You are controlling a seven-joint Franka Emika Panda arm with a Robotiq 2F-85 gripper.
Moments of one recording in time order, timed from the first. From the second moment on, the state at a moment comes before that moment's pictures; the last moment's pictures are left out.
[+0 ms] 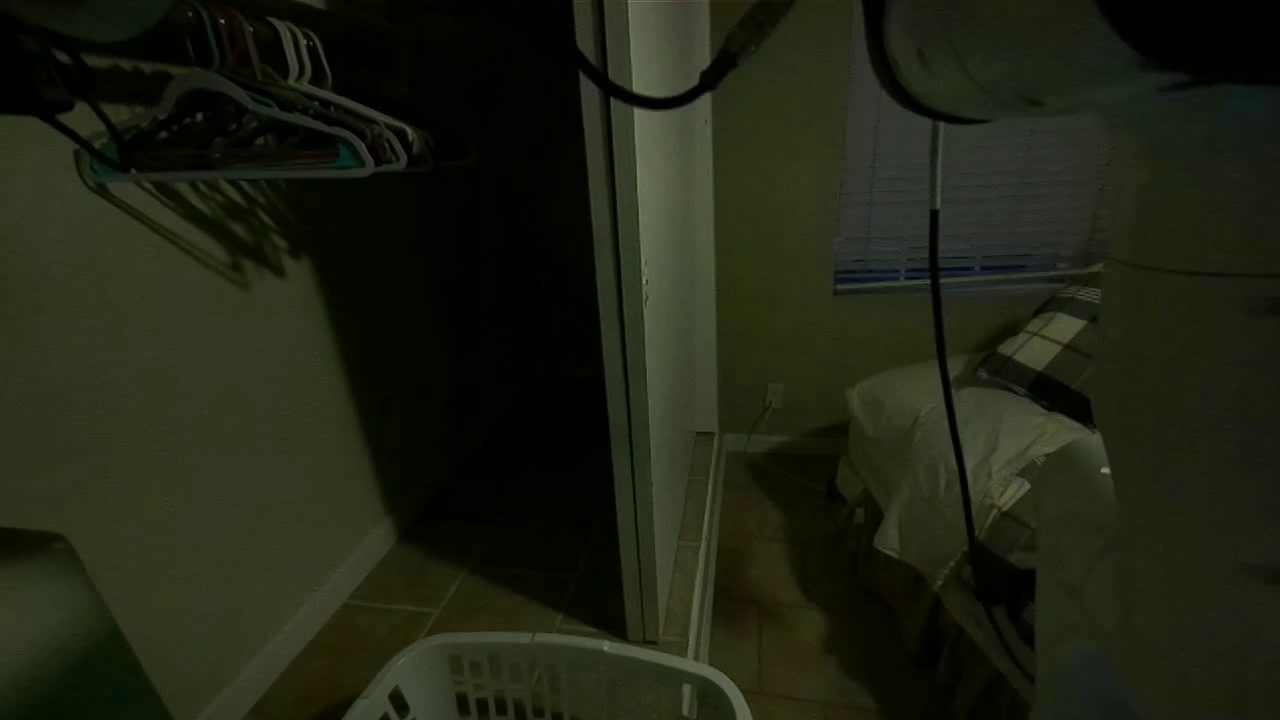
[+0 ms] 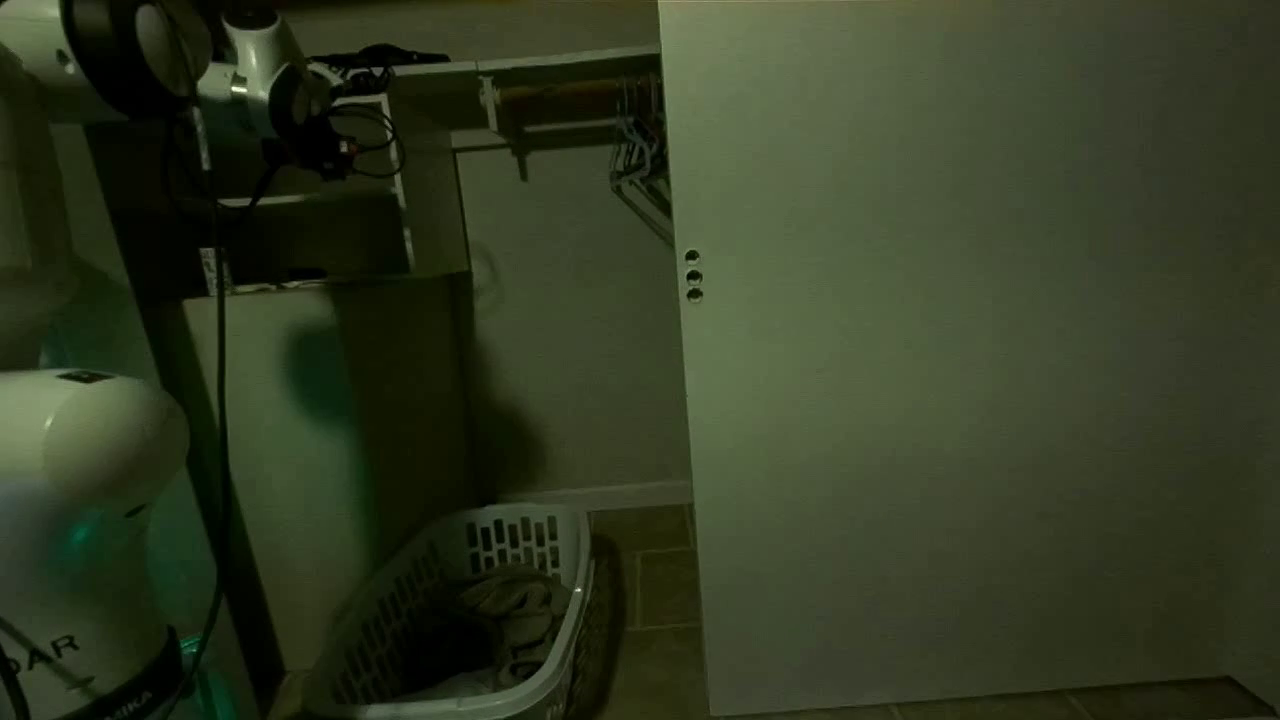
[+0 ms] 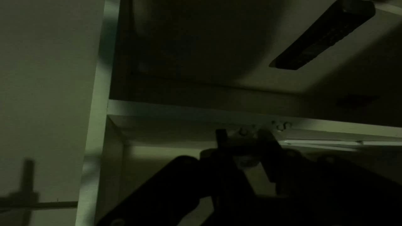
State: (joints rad) arm 0.67 0.13 0.28 -1.50 0.13 2.67 -0.23
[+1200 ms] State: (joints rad) arm 0.69 0.28 0.30 -1.20 -0.08 2.49 -0.07
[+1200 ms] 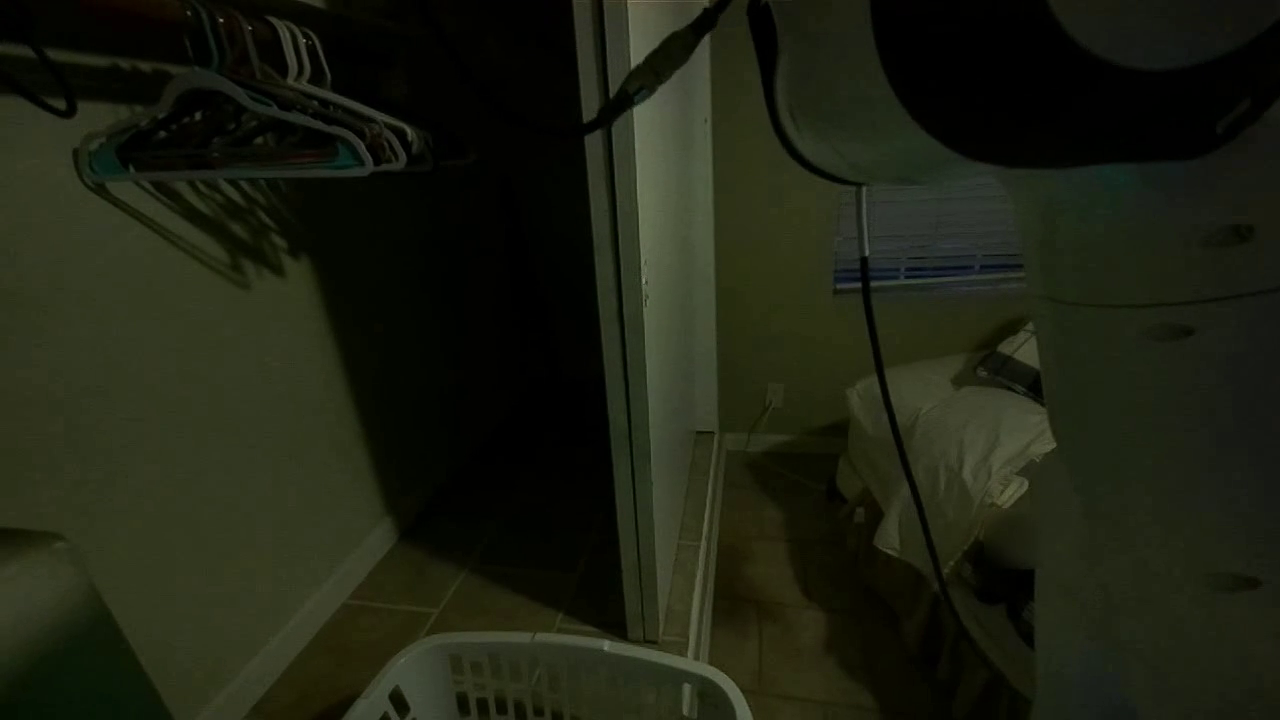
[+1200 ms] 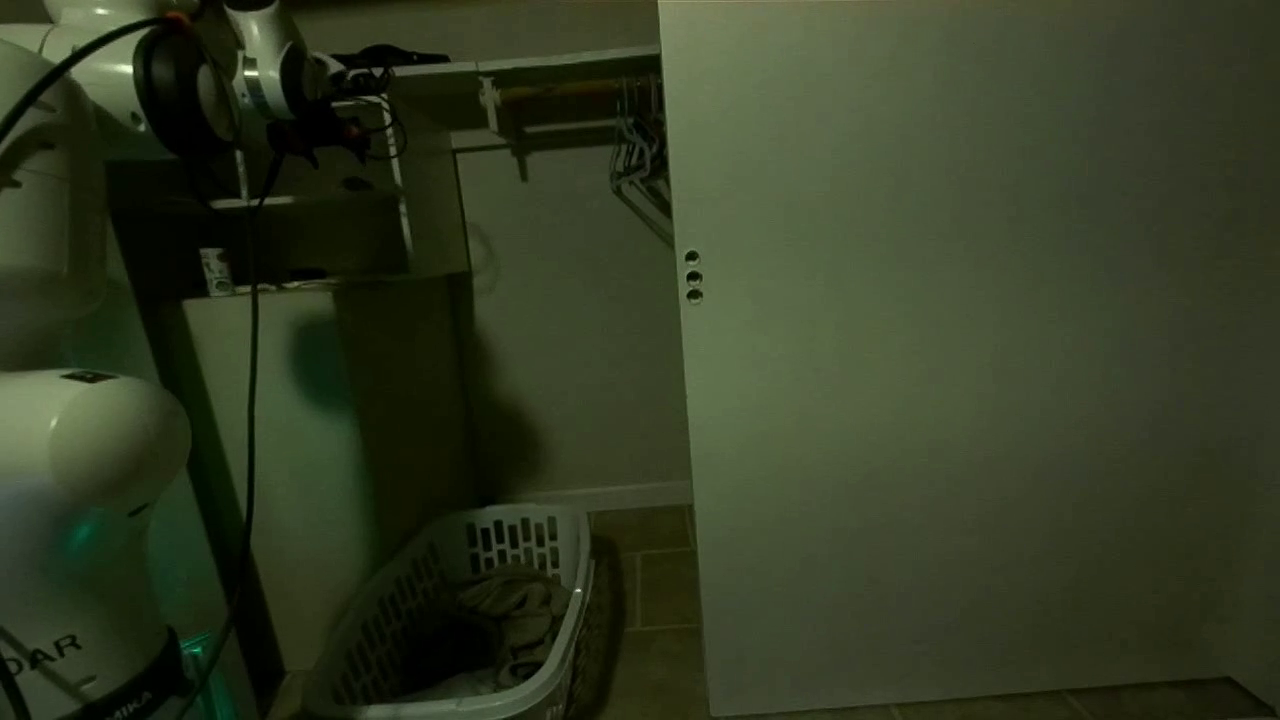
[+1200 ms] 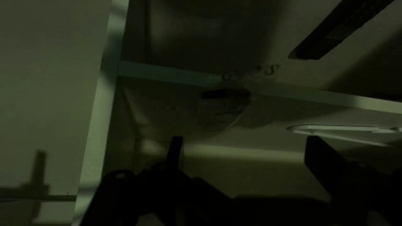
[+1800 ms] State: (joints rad) arm 0.69 0.06 0.29 -1.45 -0.08 2.43 -0.07
